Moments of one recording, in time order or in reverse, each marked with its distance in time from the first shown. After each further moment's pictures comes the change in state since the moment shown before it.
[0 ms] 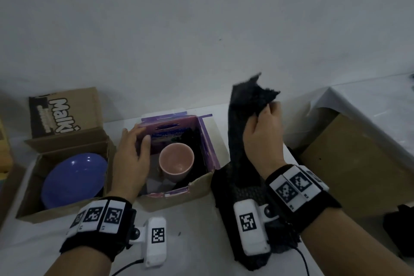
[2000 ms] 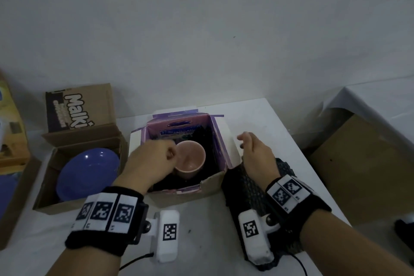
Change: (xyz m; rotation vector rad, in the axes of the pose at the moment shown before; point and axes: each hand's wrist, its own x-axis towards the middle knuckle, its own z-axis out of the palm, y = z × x) left_hand 0.011 0.028 -0.014 0.502 -0.517 0.021; right_hand -0.032 0.040 0.043 0.028 -0.445 0.317
